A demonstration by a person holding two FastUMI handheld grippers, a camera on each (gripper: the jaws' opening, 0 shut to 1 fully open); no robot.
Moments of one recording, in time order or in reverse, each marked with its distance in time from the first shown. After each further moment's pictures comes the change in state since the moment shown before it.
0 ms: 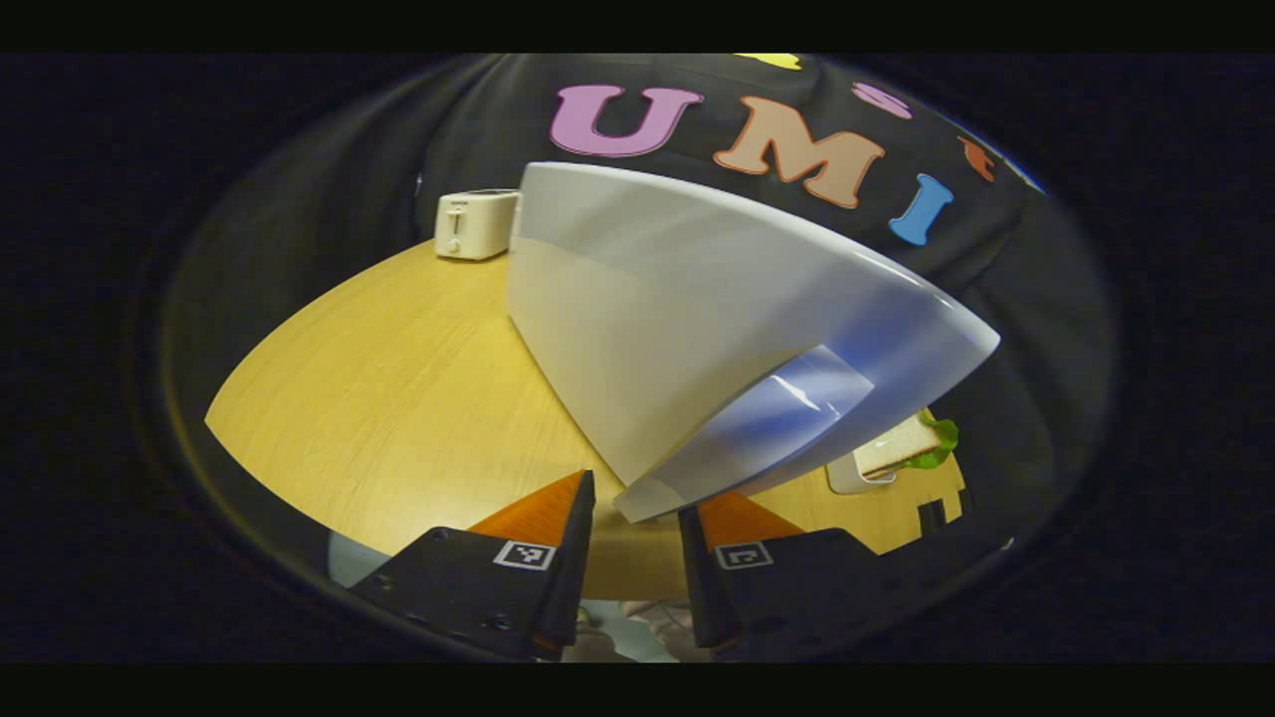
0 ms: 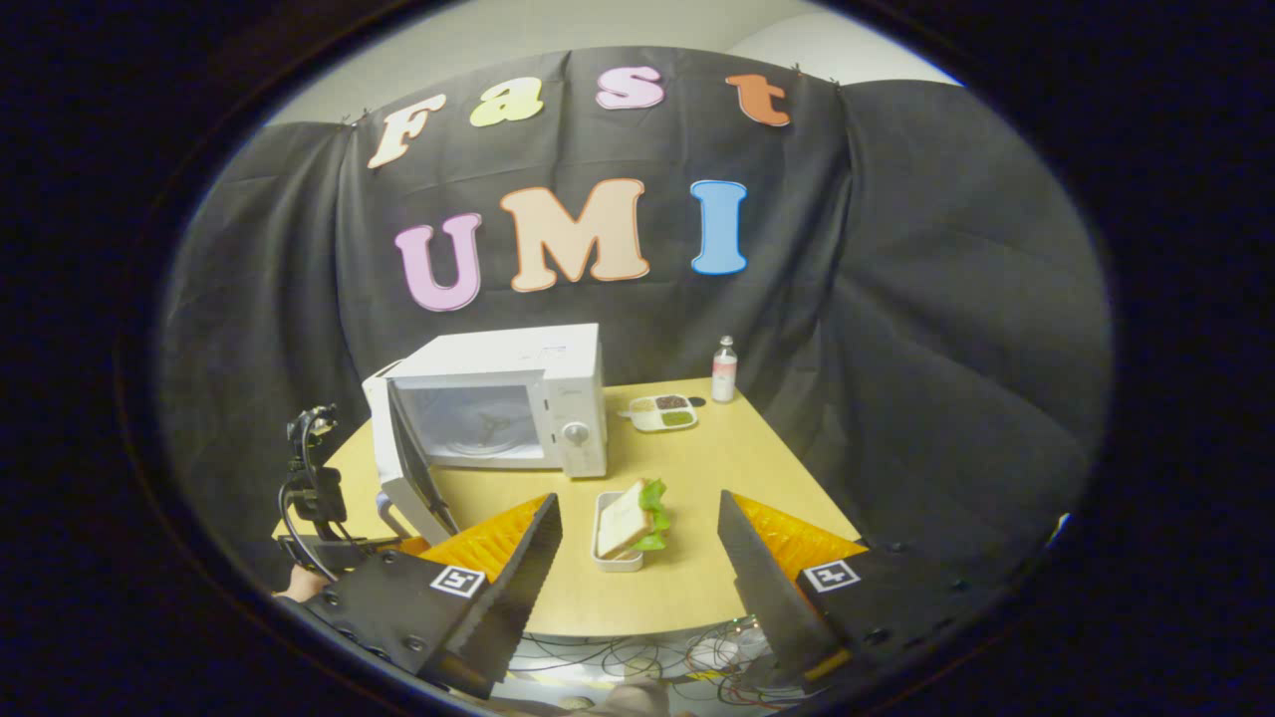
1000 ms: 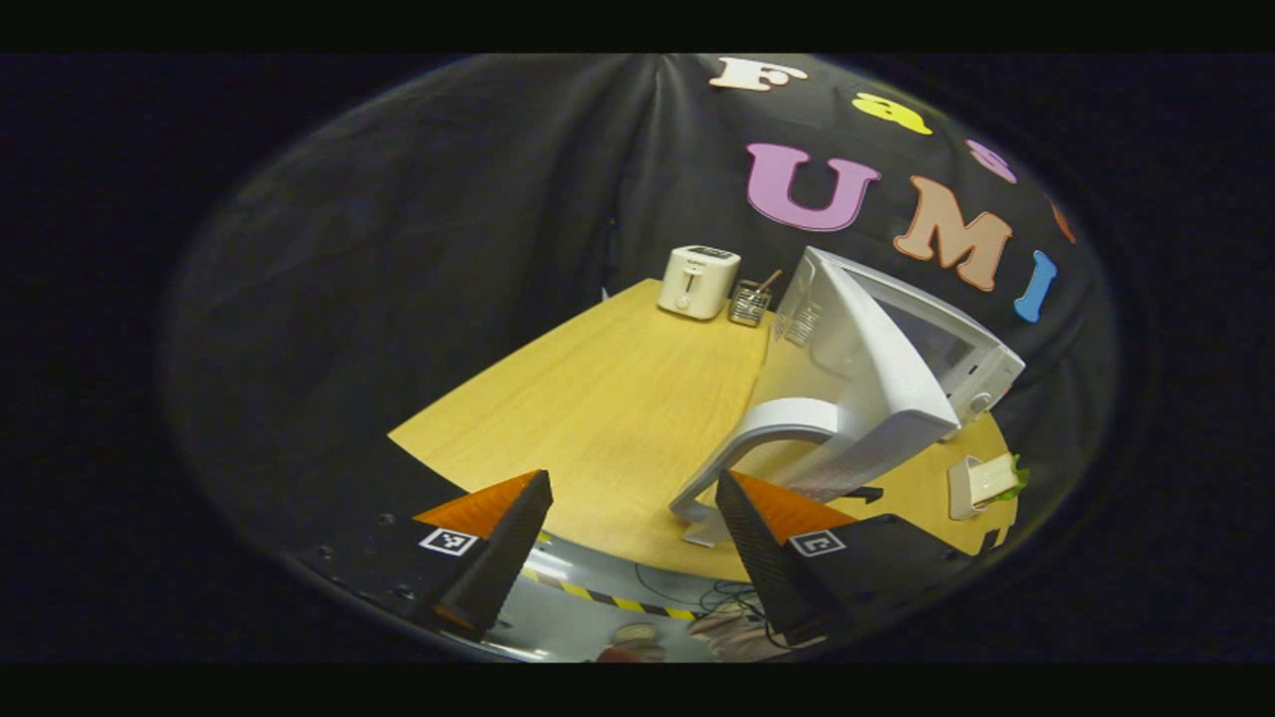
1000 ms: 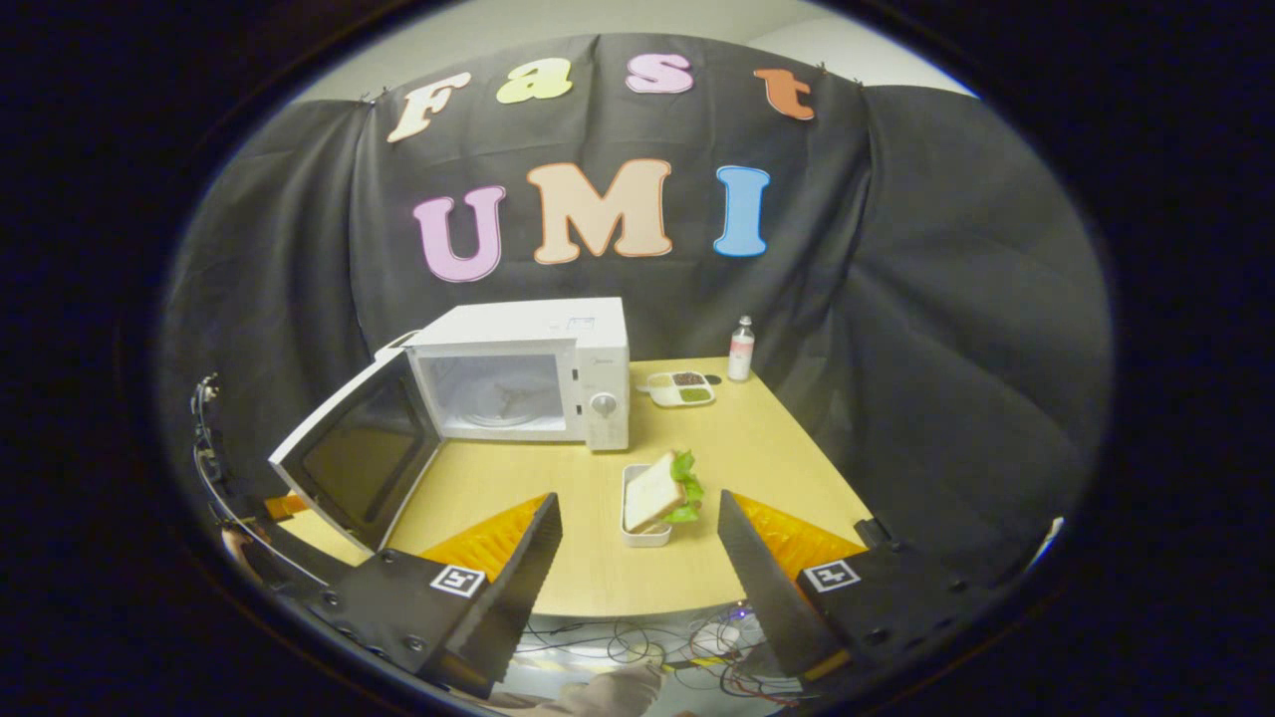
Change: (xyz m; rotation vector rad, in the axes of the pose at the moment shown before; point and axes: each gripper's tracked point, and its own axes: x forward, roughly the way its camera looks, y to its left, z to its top) left arm -0.112 0.218 0.054 -0.091 -0.177 0.353; right arm 0.007 0.027 -0.022 -0.034 0.066 -0.035
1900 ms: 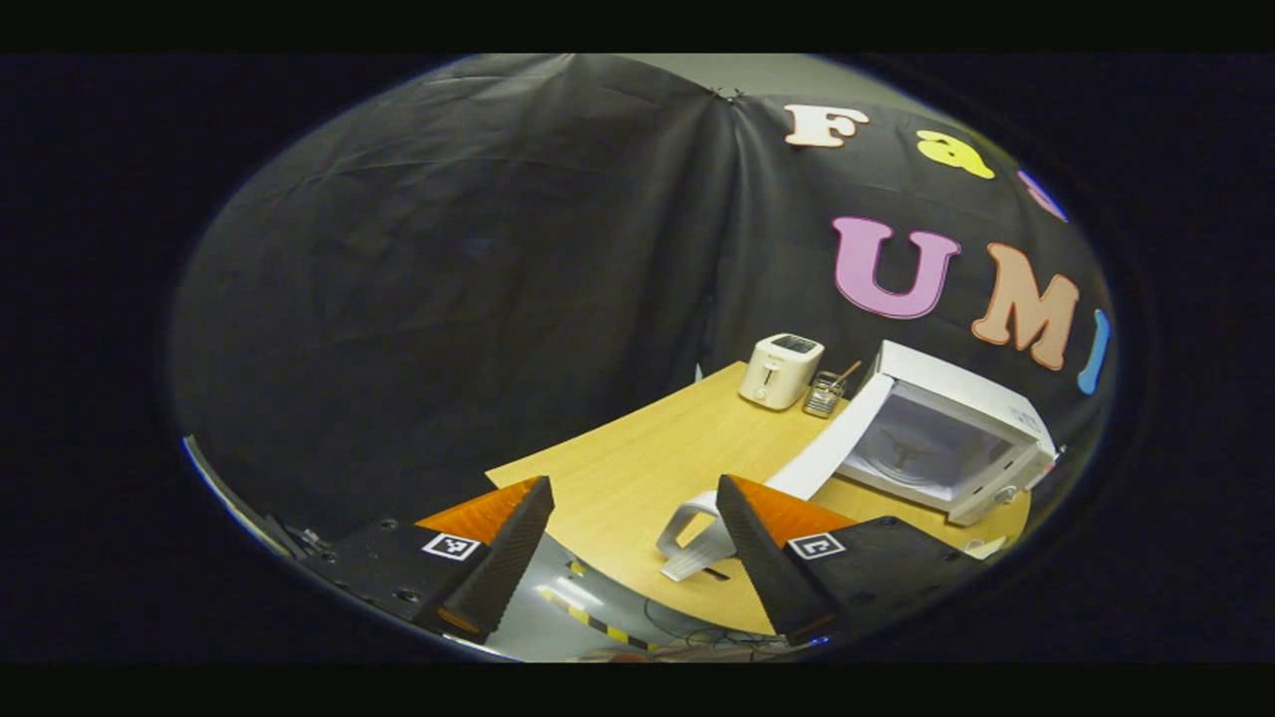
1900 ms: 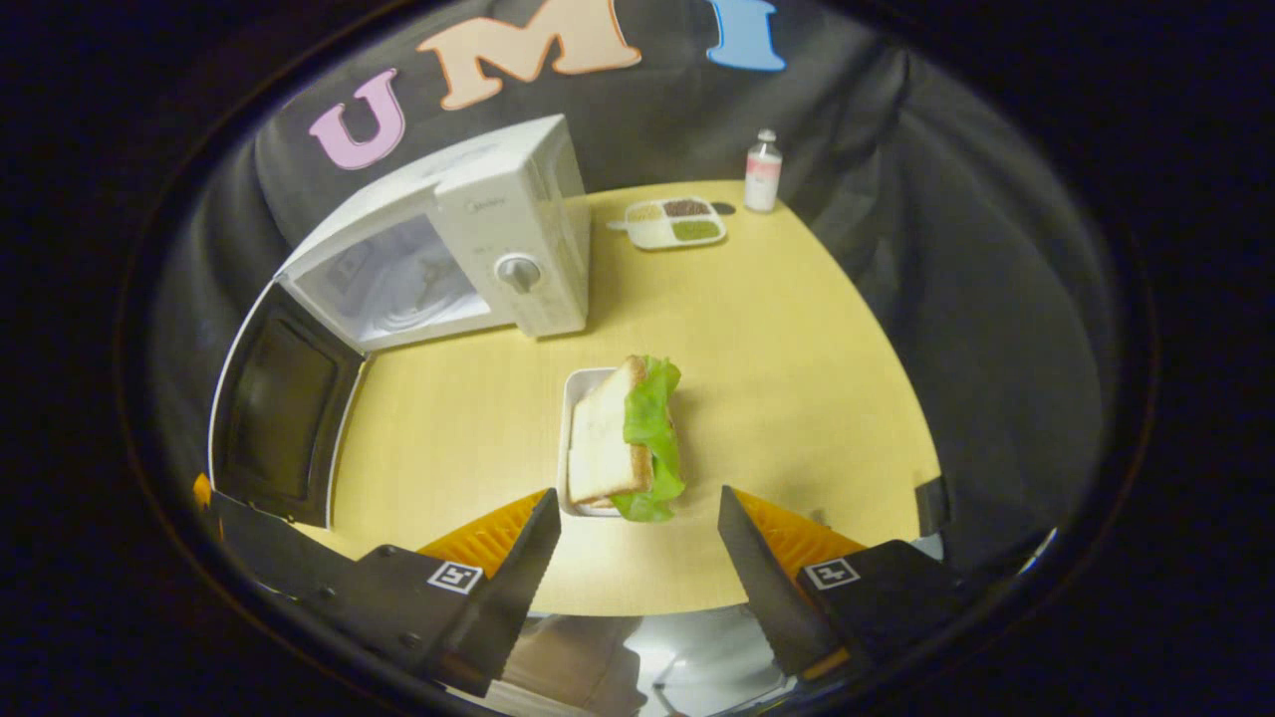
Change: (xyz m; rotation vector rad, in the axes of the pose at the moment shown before) left arm -0.066 -0.022 0.080 -0.150 -0.229 0.333; right arm 0.196 -0.044 -0.095 0.074 0.652 0.103
